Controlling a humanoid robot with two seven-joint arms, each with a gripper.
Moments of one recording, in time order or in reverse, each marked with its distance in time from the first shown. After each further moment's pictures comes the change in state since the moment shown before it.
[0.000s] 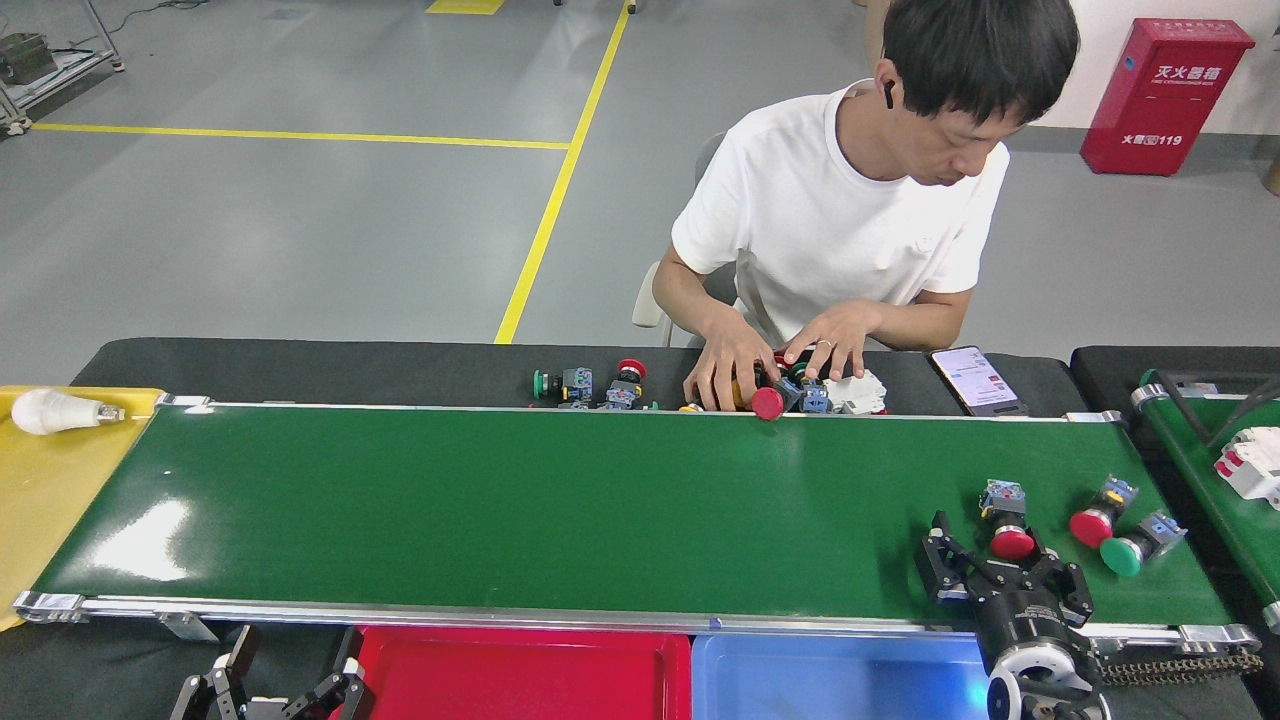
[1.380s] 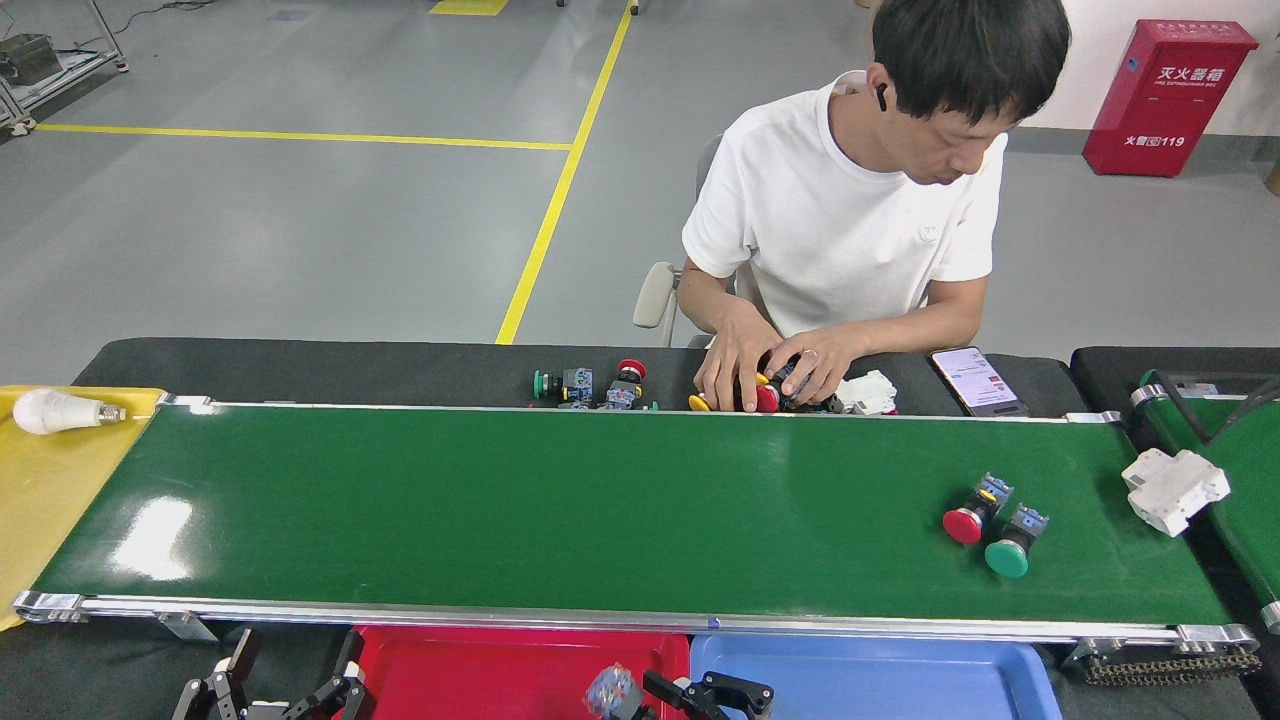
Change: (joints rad) left arm 0.026 -0.001 0.000 0.001 -0.001 -0.004 -0.003; right arm 0.234 0.031 0.447 -0.334 -0.016 -0.655 0.077
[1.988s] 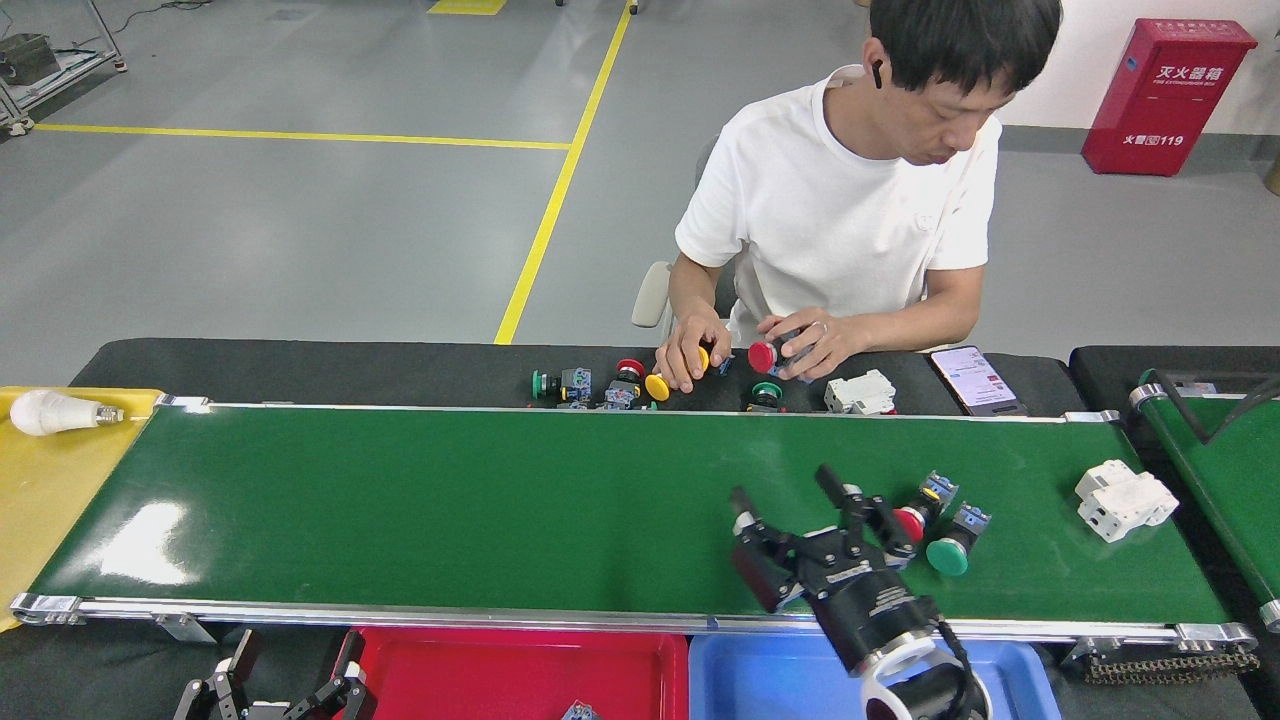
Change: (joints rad) left arm 0.015 -0.003 0.007 0.000 0.000 0.000 -0.004; right arm -0.114 0.002 -0.274 -0.034 0.015 0.603 -0.095
